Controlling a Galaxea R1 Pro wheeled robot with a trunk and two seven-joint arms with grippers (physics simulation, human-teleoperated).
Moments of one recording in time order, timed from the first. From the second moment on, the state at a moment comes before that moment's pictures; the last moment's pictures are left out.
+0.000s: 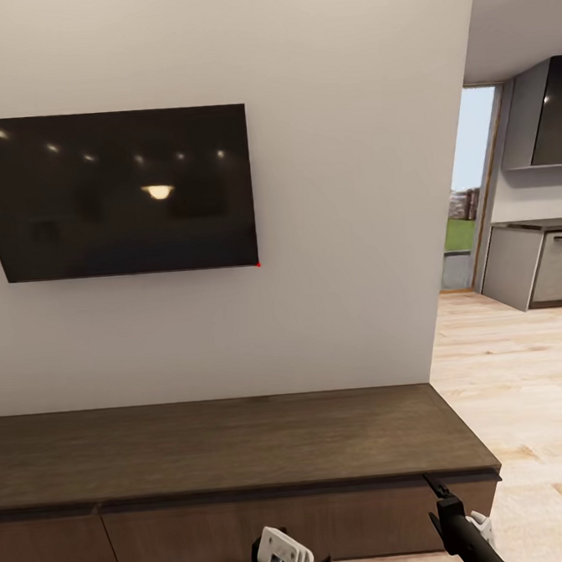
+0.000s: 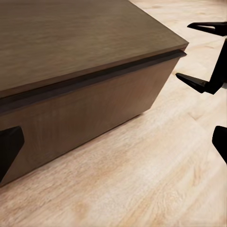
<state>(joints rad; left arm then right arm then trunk) 0.06 -0.06 -0.37 -1.36 0.05 0.29 -0.32 -0.47 -0.15 -0.95 -0.09 -0.47 0.23 0.74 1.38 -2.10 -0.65</state>
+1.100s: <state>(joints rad) 0.06 -0.06 -0.37 -1.37 0.05 0.29 -0.33 -0.47 -0.15 -0.98 -0.09 -0.47 0.23 0.74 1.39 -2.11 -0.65</state>
